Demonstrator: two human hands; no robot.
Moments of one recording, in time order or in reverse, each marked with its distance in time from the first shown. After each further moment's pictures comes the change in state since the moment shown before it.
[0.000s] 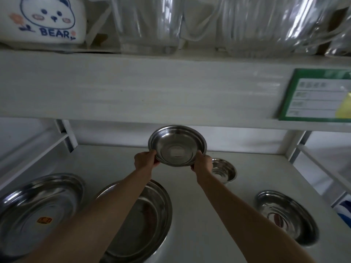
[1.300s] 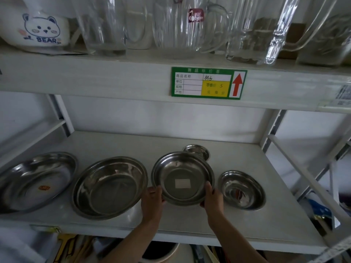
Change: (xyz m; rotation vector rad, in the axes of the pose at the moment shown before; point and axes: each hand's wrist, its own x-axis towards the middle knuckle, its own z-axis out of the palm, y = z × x) left_hand -0.197 -0.145 -0.002 -0.049 -0.106 0.075; right_hand -0.092 0.103 -0.183 -0.039 -0.035 0.064
